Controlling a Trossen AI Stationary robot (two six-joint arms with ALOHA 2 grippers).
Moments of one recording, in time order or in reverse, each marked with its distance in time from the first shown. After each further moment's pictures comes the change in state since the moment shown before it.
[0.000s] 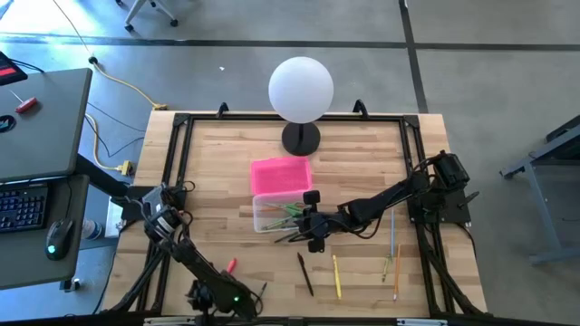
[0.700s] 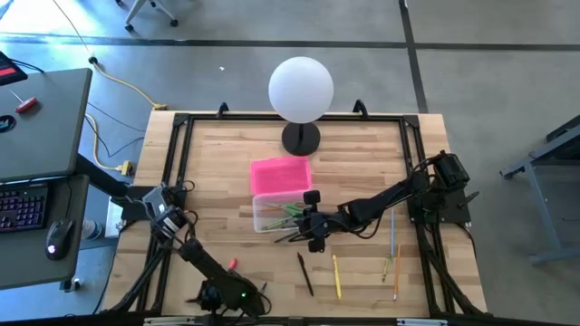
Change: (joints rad) left arm 0.031 0.077 0.005 0.123 -0.032 0.046; right arm 0.000 0.000 0.000 -0.008 0.001 0.000
